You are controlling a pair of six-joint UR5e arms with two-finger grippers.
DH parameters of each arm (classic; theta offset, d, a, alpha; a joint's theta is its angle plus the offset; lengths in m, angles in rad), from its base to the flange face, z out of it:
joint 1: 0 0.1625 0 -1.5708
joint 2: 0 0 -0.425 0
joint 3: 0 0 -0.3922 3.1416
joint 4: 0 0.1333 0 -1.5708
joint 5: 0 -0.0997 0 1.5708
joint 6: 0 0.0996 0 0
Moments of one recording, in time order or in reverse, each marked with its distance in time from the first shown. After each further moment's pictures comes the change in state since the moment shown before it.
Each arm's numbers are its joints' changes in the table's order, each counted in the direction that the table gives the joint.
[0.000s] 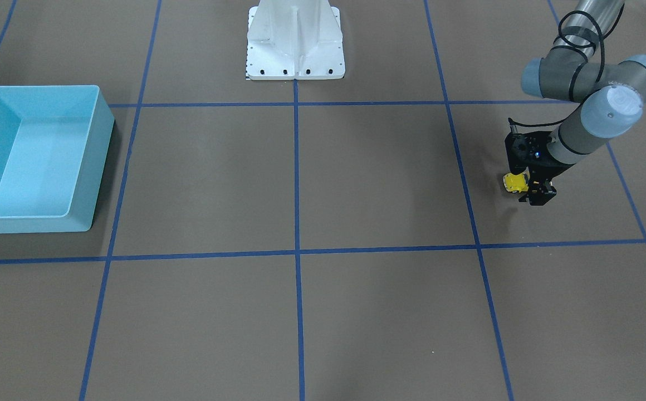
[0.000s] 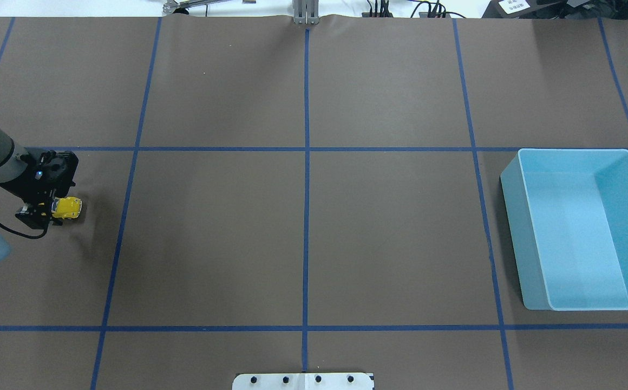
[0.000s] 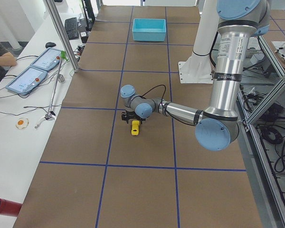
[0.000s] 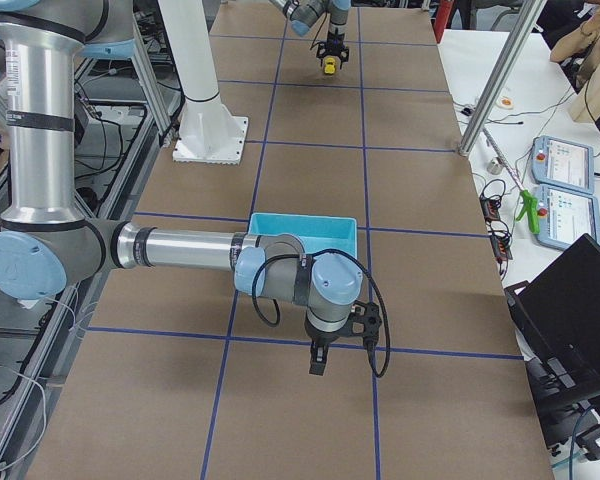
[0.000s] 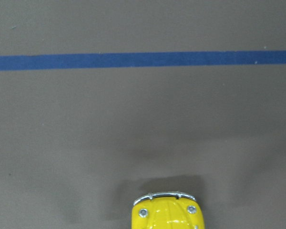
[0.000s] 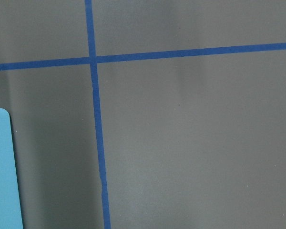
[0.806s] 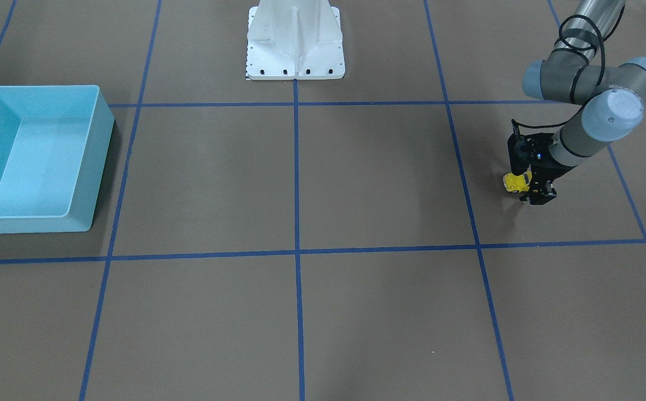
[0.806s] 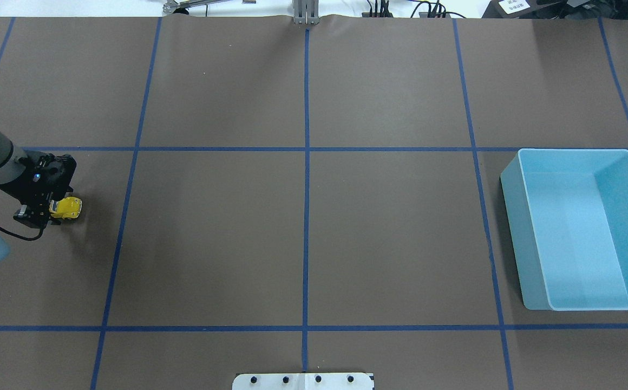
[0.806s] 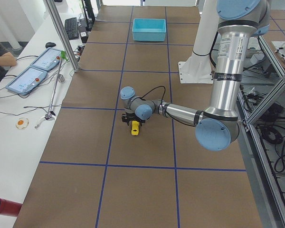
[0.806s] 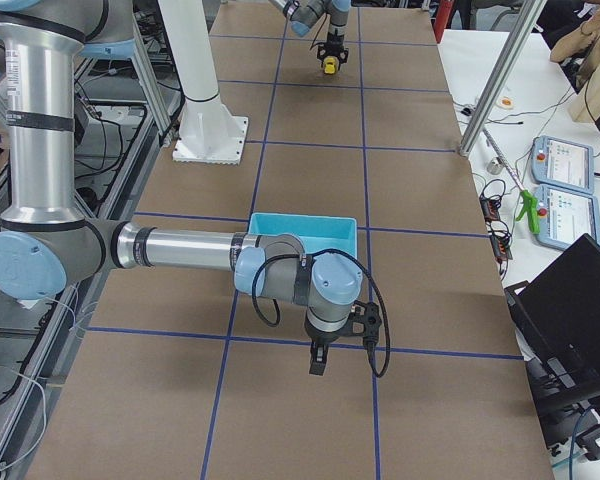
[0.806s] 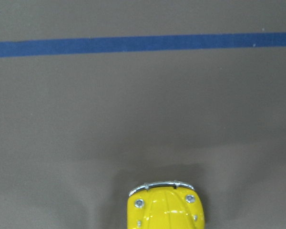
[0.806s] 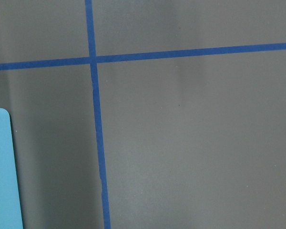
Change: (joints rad) left arm 0.000 -0.002 -0.019 0.000 -0.002 0.047; right arm 0.000 0.000 0.000 0.000 0.000 0.000
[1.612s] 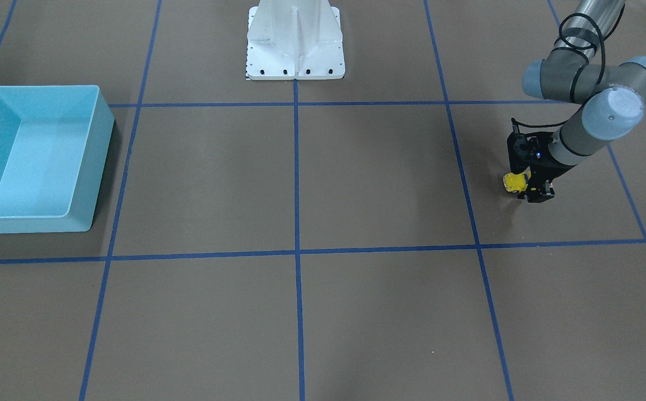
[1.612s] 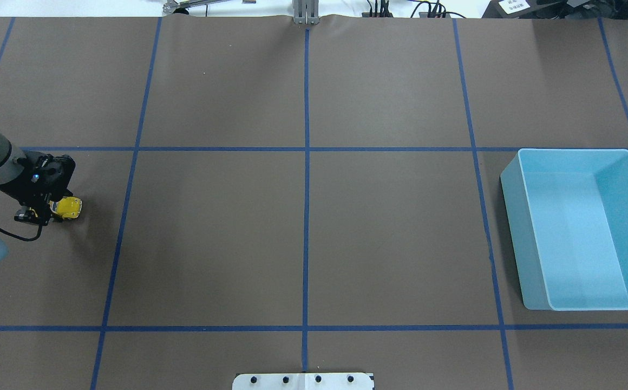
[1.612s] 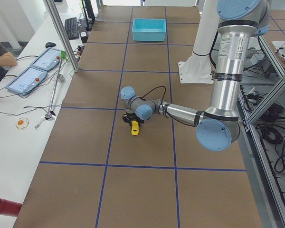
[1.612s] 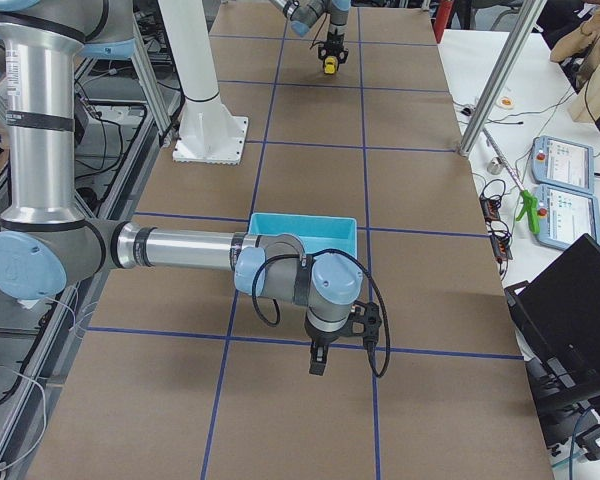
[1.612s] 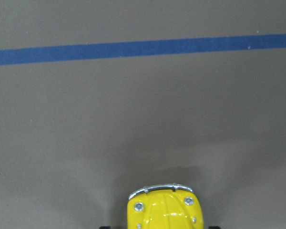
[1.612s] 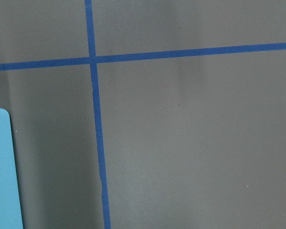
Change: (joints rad) left arm -0.001 -0.011 0.014 -0.003 0.003 0.014; right arm 0.000 0.000 0.000 0.000 0.000 0.002
